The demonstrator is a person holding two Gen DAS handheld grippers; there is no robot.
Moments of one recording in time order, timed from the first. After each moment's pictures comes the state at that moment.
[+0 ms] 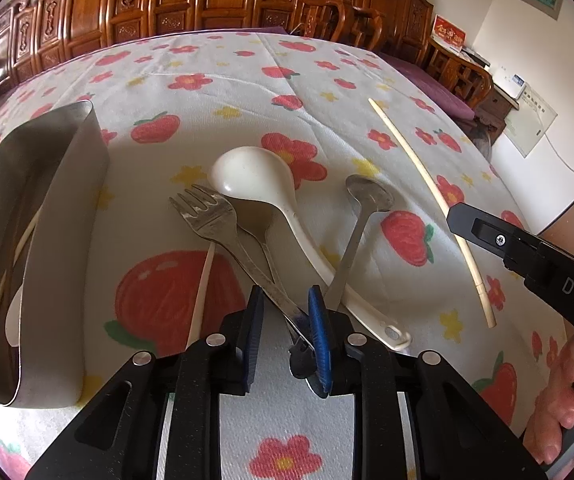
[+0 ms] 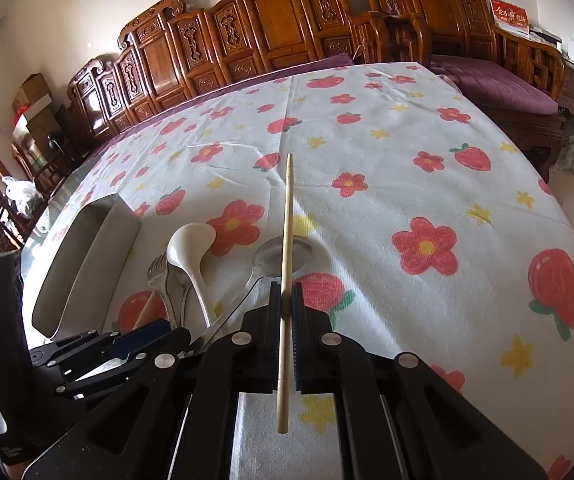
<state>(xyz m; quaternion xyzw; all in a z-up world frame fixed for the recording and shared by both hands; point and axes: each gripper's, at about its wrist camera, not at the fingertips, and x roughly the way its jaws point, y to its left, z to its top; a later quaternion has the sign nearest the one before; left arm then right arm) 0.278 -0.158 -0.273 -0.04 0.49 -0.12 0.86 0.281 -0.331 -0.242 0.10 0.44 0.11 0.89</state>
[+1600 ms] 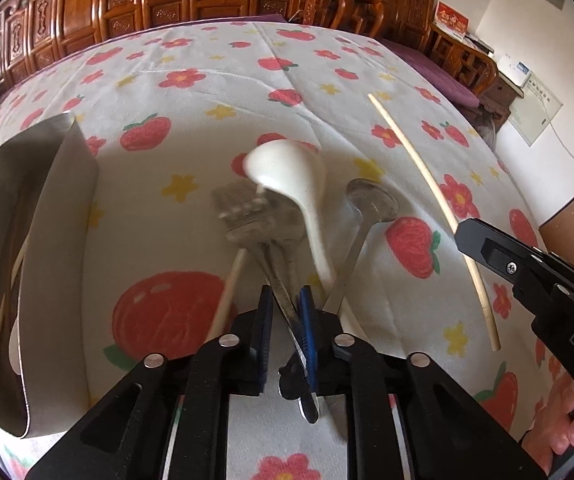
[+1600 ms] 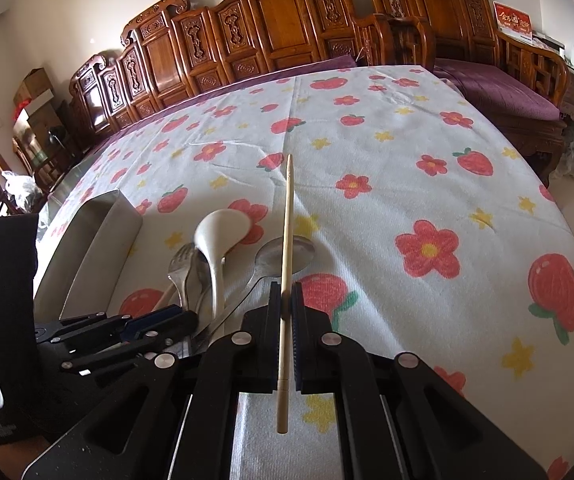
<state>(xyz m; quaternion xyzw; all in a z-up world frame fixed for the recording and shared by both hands) 0.299 -0.162 -0.273 -0.02 0.51 -0.12 0.85 0.280 -0.327 -0.239 0.09 0.44 0.11 0.89</state>
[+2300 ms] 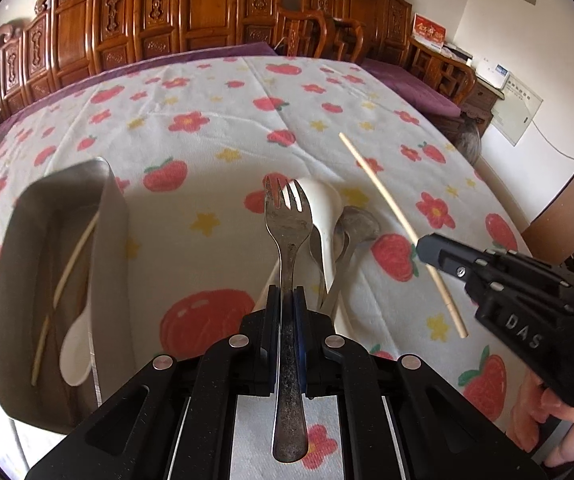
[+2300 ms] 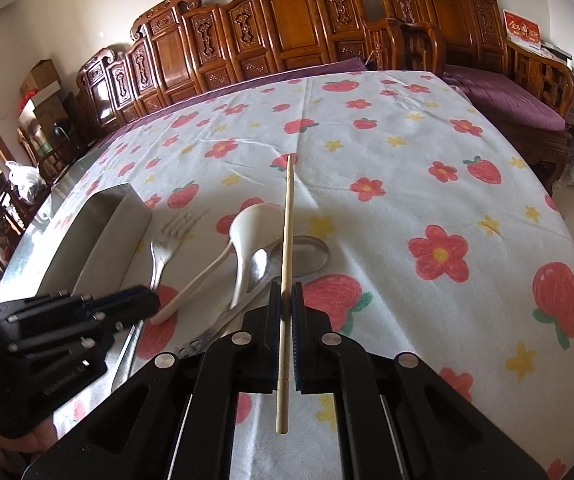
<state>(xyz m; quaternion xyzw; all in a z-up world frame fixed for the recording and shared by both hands) 0.281 -0.148 -0.231 0.01 0.47 -0.14 0.87 0.276 -0.314 -0.234 0.07 0.43 0.13 0.89</state>
